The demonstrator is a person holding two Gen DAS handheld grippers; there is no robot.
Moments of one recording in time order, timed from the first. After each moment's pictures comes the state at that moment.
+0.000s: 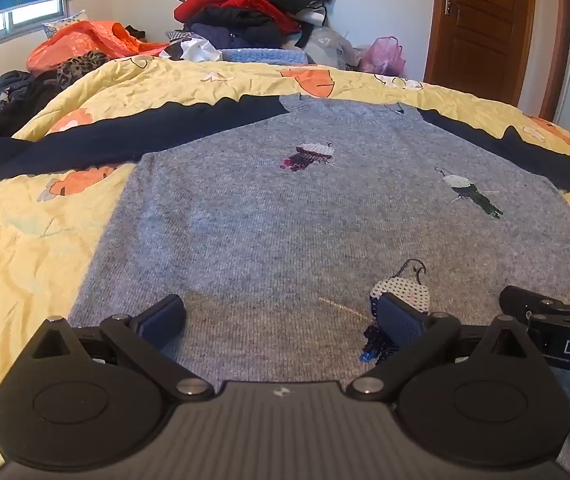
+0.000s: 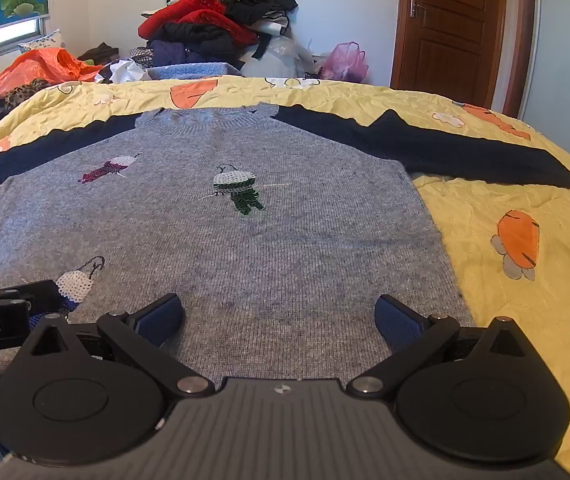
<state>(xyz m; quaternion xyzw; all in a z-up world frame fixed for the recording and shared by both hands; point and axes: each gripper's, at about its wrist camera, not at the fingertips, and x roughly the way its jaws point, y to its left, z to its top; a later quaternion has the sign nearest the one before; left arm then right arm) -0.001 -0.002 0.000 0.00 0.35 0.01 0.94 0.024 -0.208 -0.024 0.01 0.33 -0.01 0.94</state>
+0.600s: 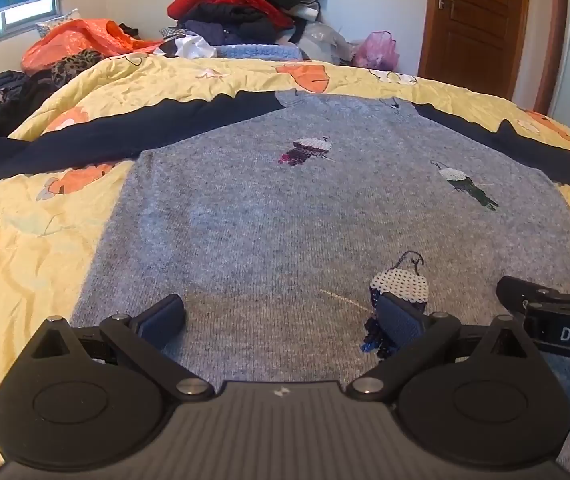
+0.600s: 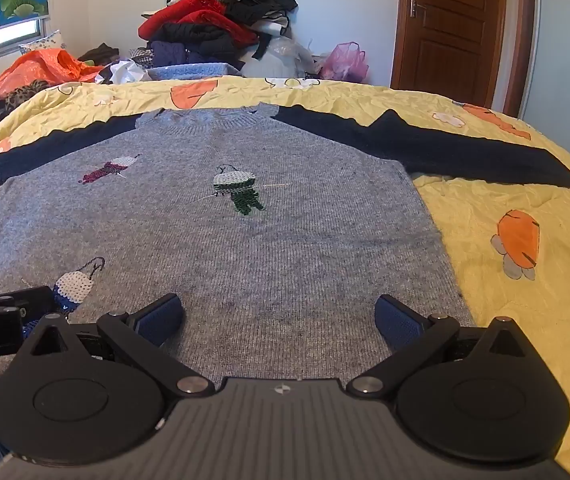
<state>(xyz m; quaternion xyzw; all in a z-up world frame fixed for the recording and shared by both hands) -0.005 0.004 0.002 0.00 0.36 -0.01 0.93 0.024 -0.208 -0.024 0.00 0.33 -0.01 0.94</state>
